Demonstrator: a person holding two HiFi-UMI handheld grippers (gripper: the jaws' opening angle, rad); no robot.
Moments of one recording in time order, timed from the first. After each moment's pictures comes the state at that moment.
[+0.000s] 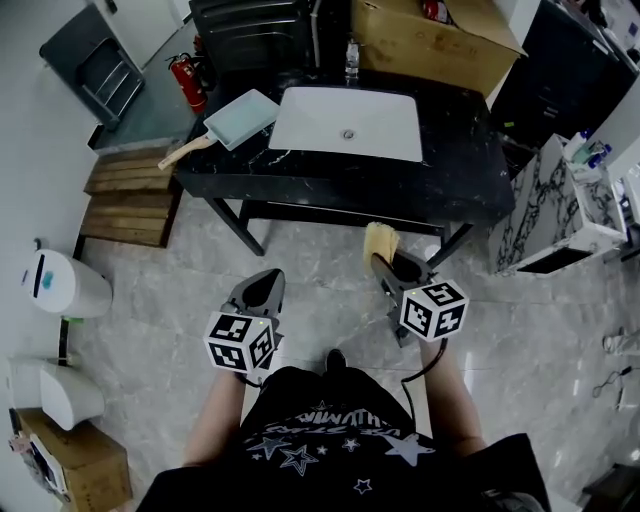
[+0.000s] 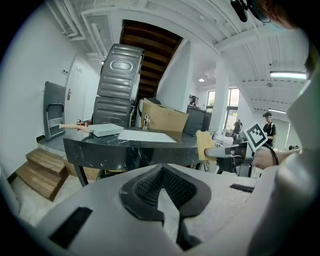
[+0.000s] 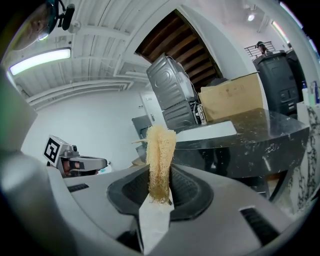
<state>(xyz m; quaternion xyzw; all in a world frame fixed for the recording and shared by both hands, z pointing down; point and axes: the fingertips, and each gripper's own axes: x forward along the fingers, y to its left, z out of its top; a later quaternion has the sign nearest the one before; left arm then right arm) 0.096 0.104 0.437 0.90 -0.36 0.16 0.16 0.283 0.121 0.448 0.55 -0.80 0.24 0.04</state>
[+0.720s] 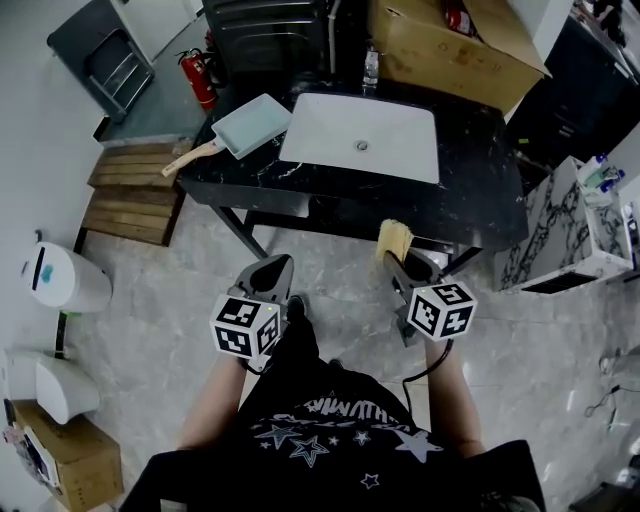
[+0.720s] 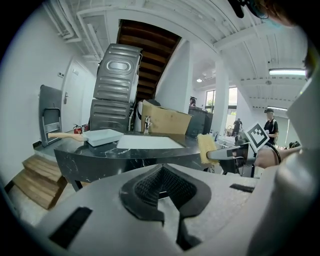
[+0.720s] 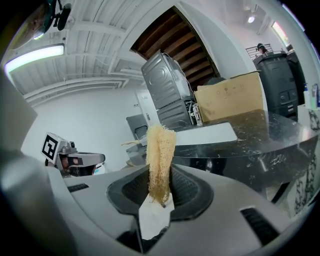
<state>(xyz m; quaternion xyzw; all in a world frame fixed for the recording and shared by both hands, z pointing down) 0.115 0.029 0.434 0.91 -0.36 0.16 0.15 0.306 0.058 0.455 0.57 -0.78 0.25 0.05</state>
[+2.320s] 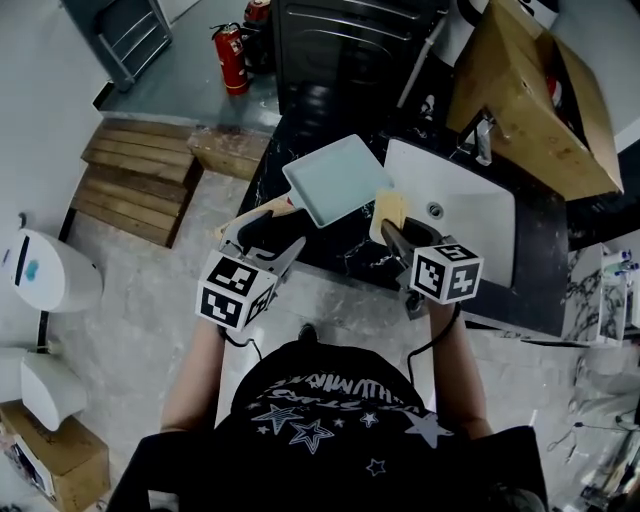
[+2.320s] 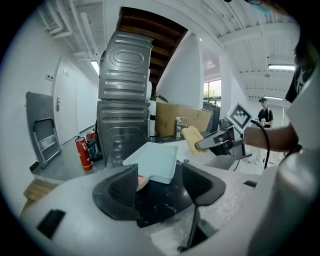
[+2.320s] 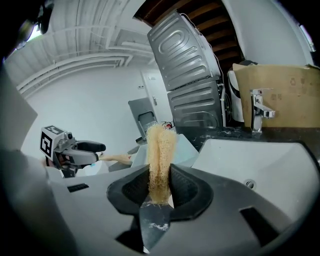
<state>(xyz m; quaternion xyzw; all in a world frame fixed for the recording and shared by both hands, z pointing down) -0.041 -0.289 0.419 0.91 -0.33 0.21 0.10 0.137 -0.291 0.441 0.51 -0.80 0.27 0.14</state>
